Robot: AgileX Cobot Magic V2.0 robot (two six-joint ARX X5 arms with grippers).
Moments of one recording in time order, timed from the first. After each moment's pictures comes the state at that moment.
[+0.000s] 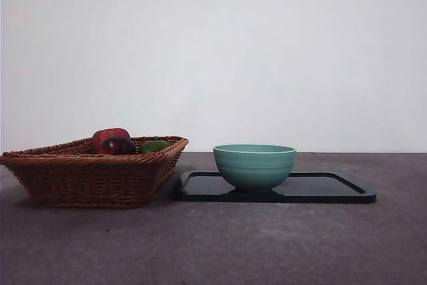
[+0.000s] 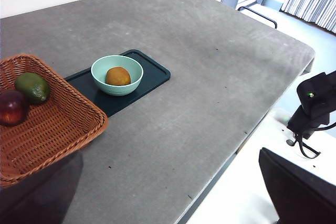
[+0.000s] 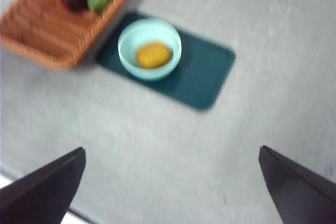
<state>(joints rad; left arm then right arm) -1.00 0.39 1.15 -1.13 -0.06 -0.17 0.53 0.89 1.46 -1.34 0.05 0.11</state>
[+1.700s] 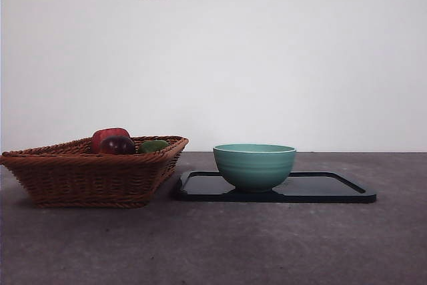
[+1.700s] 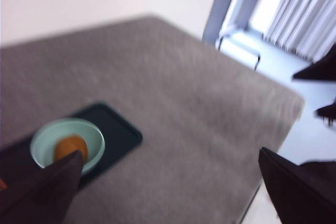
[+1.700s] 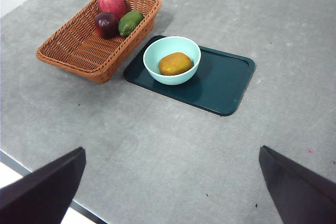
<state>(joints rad) -1.00 0.94 1.15 -0.52 -0.01 -0.22 0.53 0.41 1.10 -1.19 -0.03 0.16</state>
